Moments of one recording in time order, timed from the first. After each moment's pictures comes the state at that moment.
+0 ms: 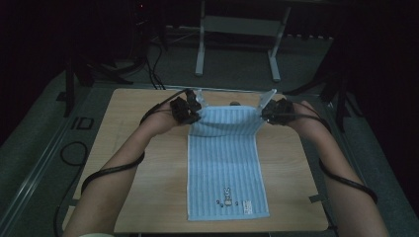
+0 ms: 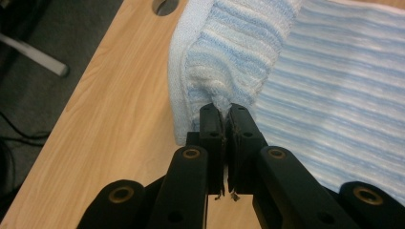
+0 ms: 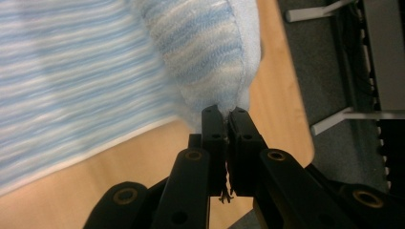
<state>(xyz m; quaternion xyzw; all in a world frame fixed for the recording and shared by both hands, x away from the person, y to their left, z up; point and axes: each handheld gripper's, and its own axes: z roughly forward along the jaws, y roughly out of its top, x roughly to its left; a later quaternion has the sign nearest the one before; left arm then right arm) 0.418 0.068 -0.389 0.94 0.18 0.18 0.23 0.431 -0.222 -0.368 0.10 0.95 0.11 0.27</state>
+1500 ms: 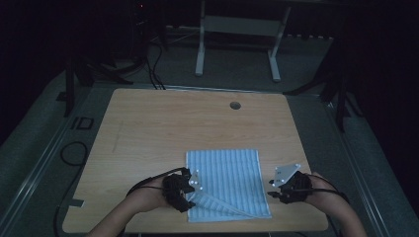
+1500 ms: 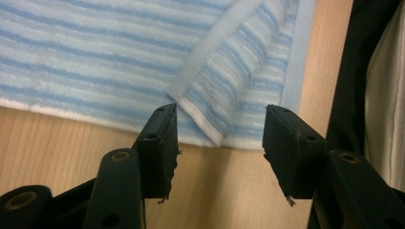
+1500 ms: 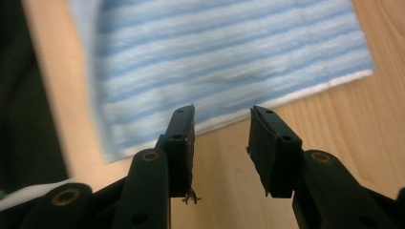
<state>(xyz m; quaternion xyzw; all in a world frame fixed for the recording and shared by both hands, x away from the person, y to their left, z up) 0.268 0.069 -0.483 0.97 0.14 0.04 0.19 0.283 -0.273 -0.464 0.10 0.97 0.18 0.12</state>
